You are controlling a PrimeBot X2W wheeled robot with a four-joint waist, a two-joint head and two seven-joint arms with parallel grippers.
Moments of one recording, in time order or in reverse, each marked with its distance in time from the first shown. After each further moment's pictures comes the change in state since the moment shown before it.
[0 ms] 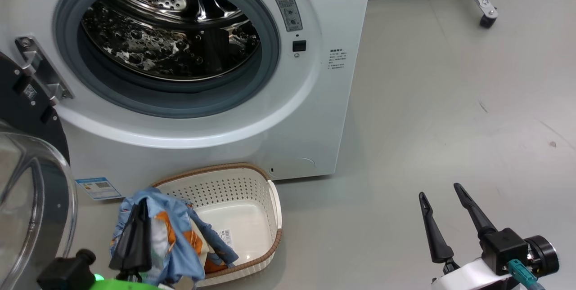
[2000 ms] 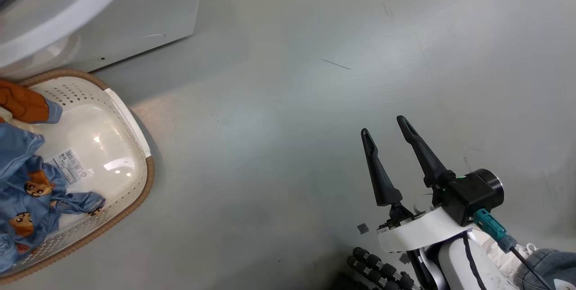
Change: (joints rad) left arm -1.174 0.321 0.264 0.475 0.022 0.133 0.222; right arm -0.232 0.048 0.219 -0.062 0.139 -0.056 0.000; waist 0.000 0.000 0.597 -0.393
